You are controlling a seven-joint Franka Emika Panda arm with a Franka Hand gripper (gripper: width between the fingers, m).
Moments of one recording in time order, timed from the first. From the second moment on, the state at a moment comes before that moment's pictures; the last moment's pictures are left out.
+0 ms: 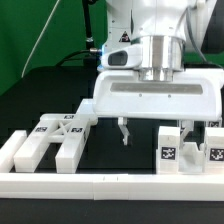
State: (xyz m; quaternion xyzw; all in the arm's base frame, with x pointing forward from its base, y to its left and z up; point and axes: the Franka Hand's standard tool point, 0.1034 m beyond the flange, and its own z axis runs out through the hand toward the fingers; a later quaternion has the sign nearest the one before) arm 0.598 0.037 0.035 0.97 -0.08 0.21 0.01
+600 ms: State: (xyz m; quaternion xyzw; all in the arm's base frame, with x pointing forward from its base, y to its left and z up) arm 0.607 0.048 0.006 0.97 -0.08 0.21 0.02
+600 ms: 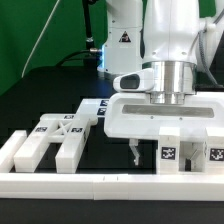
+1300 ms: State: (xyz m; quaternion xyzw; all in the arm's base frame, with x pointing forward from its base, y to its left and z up) arm 0.606 0.040 0.006 0.97 -0.08 0.21 0.02
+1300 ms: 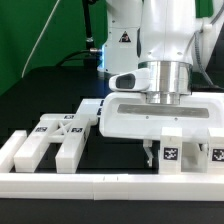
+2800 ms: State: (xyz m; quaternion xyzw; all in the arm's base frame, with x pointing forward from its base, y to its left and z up) arm 0.567 -0.027 0.080 1.00 -0.05 0.00 -0.03
